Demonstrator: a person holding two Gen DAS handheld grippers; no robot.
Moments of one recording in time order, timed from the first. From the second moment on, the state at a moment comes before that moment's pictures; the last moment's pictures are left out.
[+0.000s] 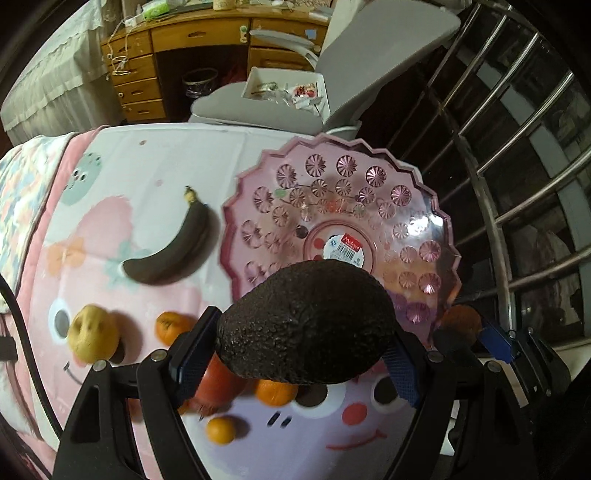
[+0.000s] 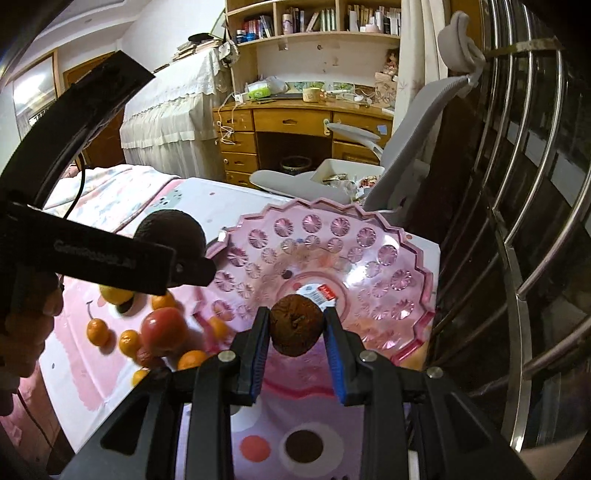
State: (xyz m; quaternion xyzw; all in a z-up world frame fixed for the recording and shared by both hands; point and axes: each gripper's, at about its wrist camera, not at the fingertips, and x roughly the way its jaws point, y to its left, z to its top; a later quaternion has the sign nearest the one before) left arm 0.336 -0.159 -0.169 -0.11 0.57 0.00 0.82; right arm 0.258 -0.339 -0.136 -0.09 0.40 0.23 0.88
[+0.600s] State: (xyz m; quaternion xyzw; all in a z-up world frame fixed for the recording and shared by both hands) left arm 0.389 -0.190 -0.240 -0.06 0.62 0.01 0.79; right arm 0.296 -0.346 -0.194 -0.09 0.48 0.20 0.85
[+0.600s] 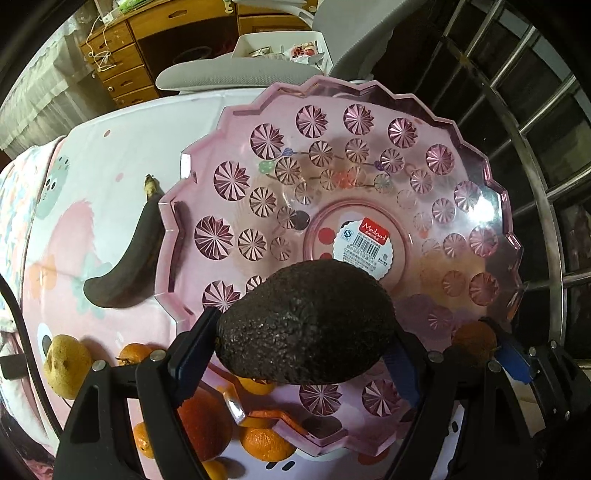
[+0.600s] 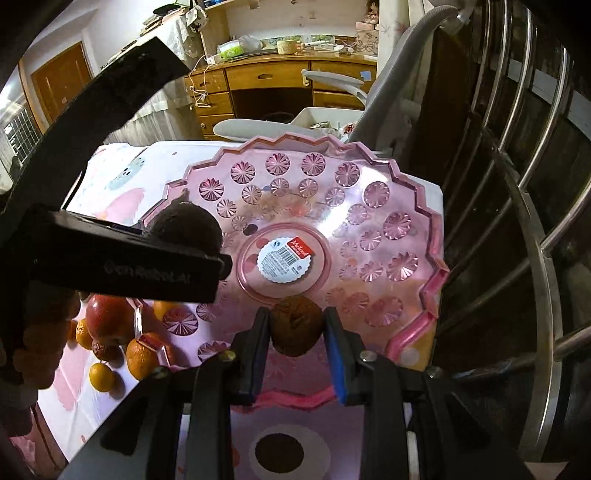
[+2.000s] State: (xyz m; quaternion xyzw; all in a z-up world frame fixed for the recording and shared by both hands) left arm 0.183 0.008 -0.184 -0.08 0.59 -0.06 0.80; right arm 0.135 -0.244 -0.178 0.01 0.53 0.12 0.84
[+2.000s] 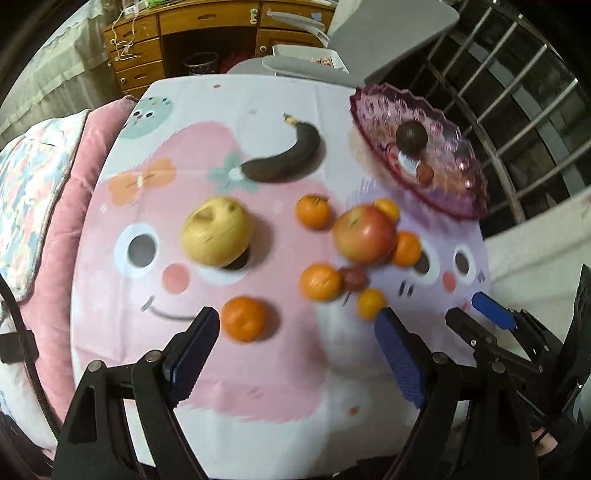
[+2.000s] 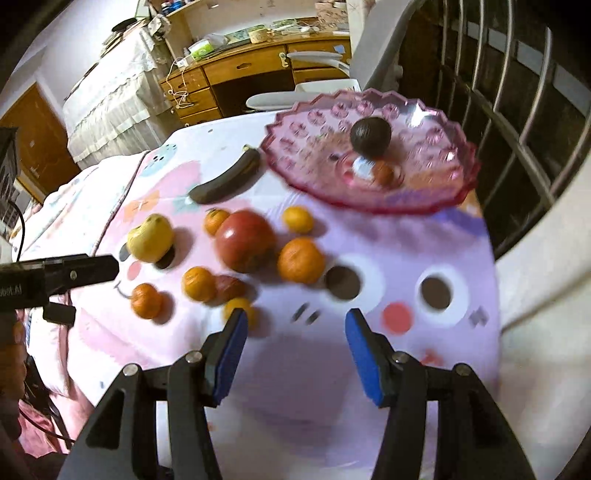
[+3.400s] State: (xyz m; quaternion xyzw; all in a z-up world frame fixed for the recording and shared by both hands) left arm 0.217 0.042 -0.302 -0.08 0.62 -0.22 0.75; right arm 0.129 -0.139 -0.259 -0.07 0.46 -0.02 0.88
